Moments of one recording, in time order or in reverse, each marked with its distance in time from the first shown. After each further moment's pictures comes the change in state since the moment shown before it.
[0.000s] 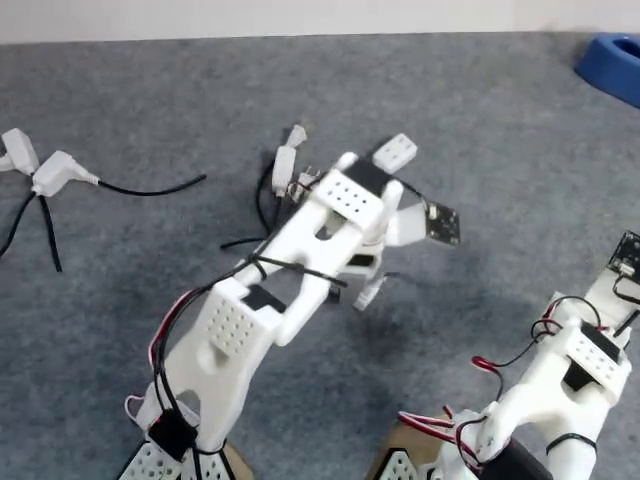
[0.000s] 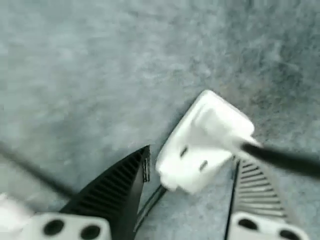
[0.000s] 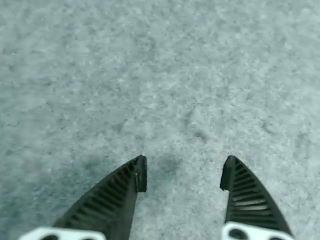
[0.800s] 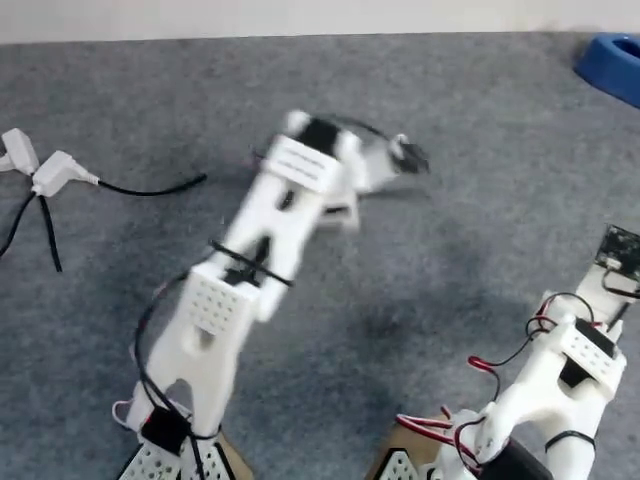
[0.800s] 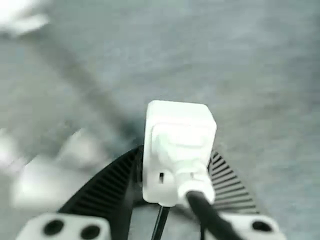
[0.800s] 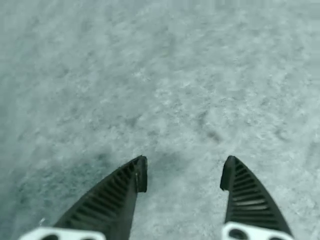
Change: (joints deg) left arm -11.3 4.2 -21.0 4.7 2.2; right arm -2.7 0.0 0.0 1.9 3.9
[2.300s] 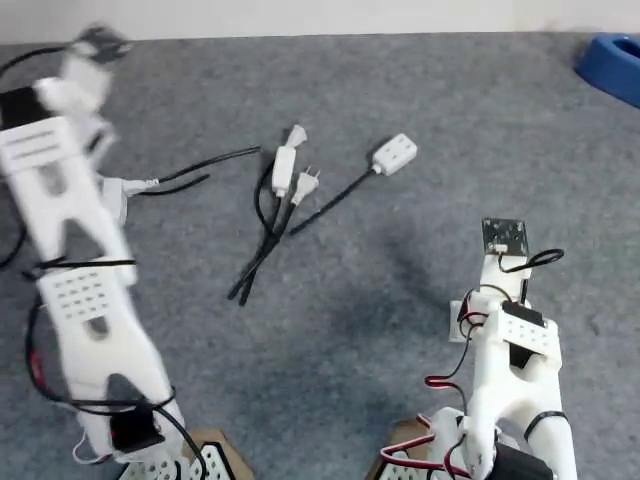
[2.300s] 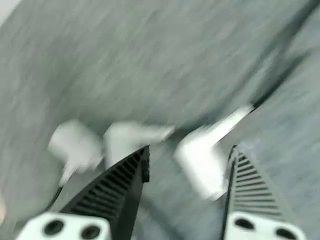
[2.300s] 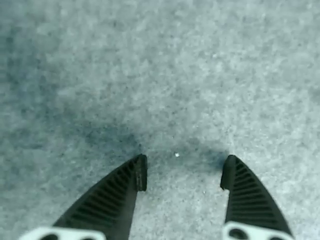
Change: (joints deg) left arm -43.8 0.8 -20.4 1.6 4.3; right arm -21.8 -0.6 6.2 9.1 1.1
